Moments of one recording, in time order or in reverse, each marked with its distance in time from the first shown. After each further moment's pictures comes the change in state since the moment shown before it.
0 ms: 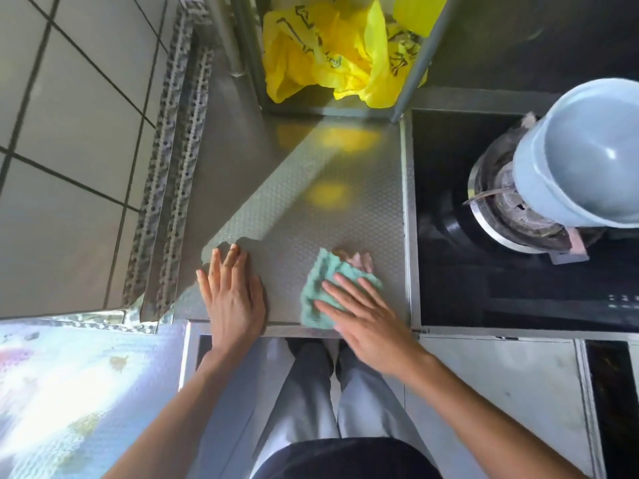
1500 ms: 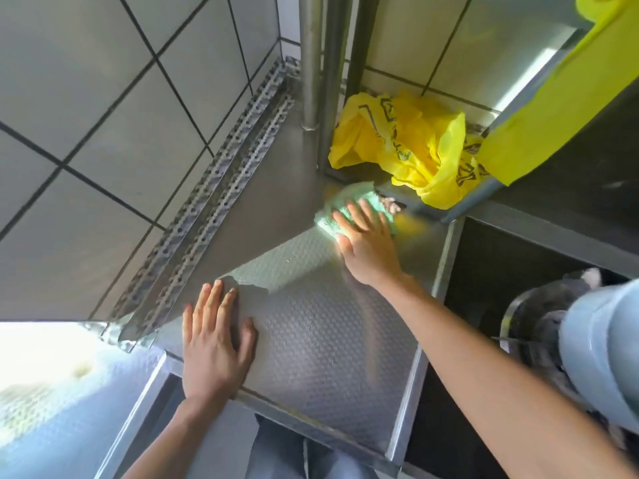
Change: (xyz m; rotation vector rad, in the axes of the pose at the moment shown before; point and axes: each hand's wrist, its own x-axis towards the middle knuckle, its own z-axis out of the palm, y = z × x) left_hand 0.008 -0.004 0.021 0.161 0.131 -0.239; right_hand 0.248 0.113 -0.090 -0.017 0.143 0.062
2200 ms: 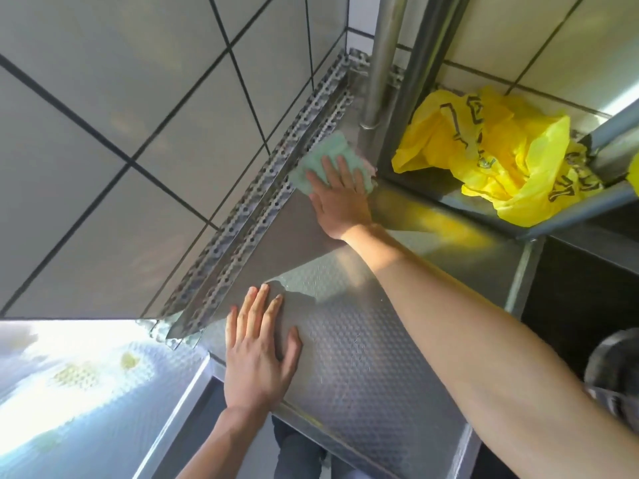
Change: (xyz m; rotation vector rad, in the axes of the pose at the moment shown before) left_hand 0.002 0.000 0.000 -0.007 0.018 0.004; right_hand 0.129 -0.111 0.023 -0.064 -0.098 -0.156
